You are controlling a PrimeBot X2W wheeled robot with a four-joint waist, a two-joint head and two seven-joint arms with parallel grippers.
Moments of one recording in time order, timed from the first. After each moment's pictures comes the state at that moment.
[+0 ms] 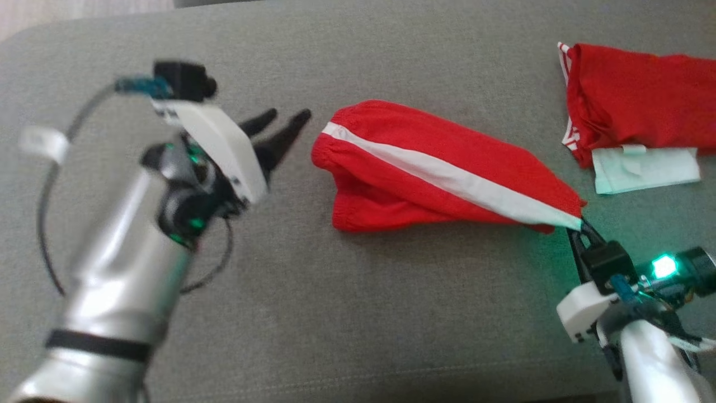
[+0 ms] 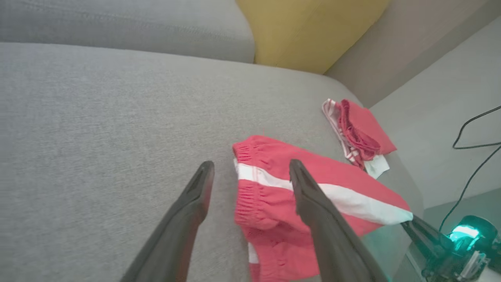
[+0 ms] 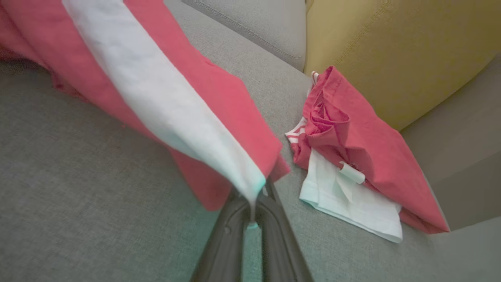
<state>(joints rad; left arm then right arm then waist) -0.68 0.18 -0.45 0.46 -0.83 -0.12 0.41 -0.13 -0.13 -0.01 0.29 -0.40 0.13 -0.08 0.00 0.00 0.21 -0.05</state>
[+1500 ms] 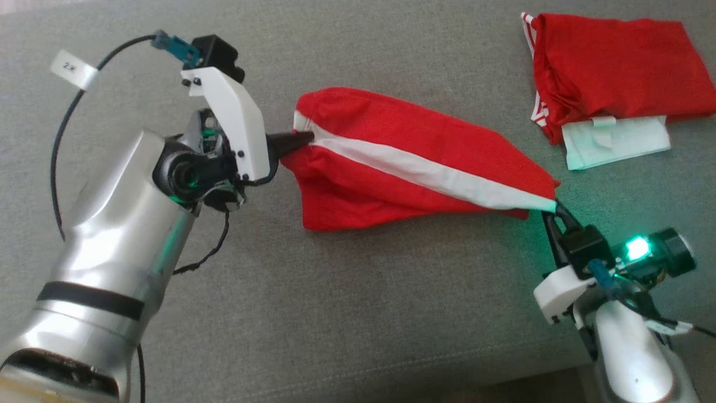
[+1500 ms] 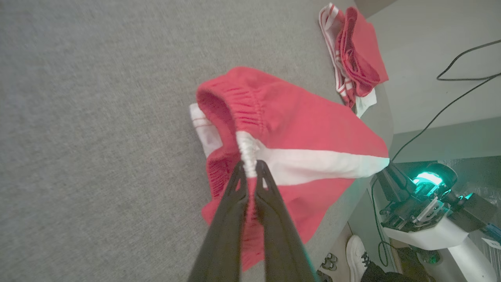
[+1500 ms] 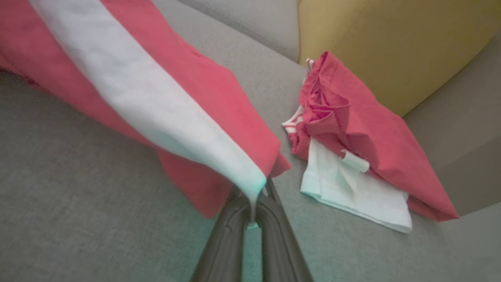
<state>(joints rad) -0.87 0.21 -0.60 0.65 -1.07 -0.12 0.73 -0.23 -0.07 0.00 0.40 -0.43 0.13 -0.16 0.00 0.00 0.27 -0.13</state>
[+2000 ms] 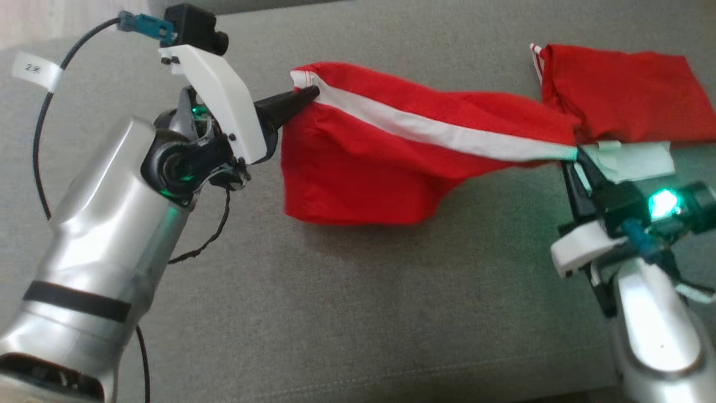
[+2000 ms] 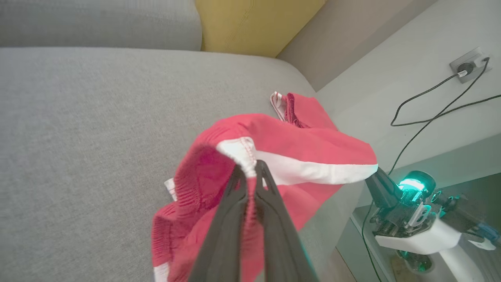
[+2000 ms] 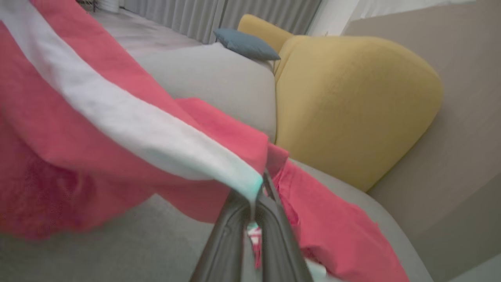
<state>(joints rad) -0.87 0.25 -0.61 0.52 -1.16 -0.12 0.57 -0.31 -0.12 0.02 0.33 -0.32 0.13 -0.16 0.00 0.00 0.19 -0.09</state>
